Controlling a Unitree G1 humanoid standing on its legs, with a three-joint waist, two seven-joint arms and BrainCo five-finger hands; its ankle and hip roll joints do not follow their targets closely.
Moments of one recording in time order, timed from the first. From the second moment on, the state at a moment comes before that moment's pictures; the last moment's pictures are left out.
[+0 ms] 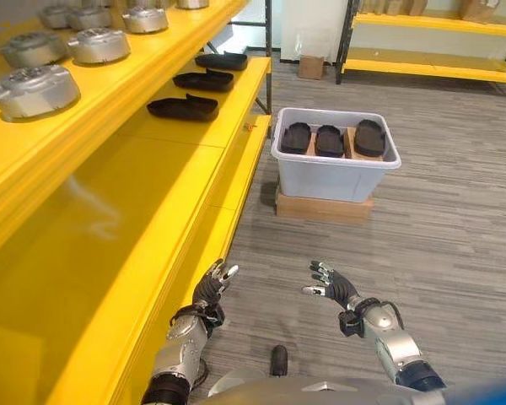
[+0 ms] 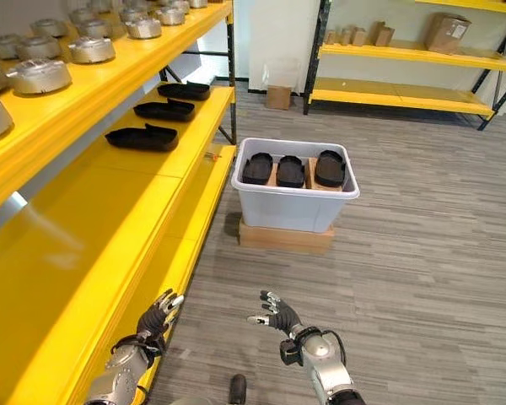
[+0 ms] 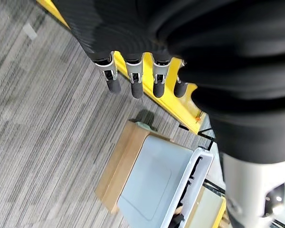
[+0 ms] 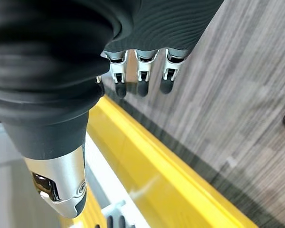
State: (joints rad) left arm 0.09 0.09 0.05 0.47 -0.42 0.10 -0.10; right arm 0.00 -0.16 0.25 0.51 0.15 0.06 0.23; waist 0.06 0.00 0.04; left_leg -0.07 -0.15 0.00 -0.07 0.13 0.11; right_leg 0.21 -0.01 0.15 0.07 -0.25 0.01
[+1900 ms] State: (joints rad) left arm 0.13 0.01 0.02 0.51 -0.42 0.10 -0.11; right arm 0.00 -0.24 0.27 0.50 0.15 0.06 0.27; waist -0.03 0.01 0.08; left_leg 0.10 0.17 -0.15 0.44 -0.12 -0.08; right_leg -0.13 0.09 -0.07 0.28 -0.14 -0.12
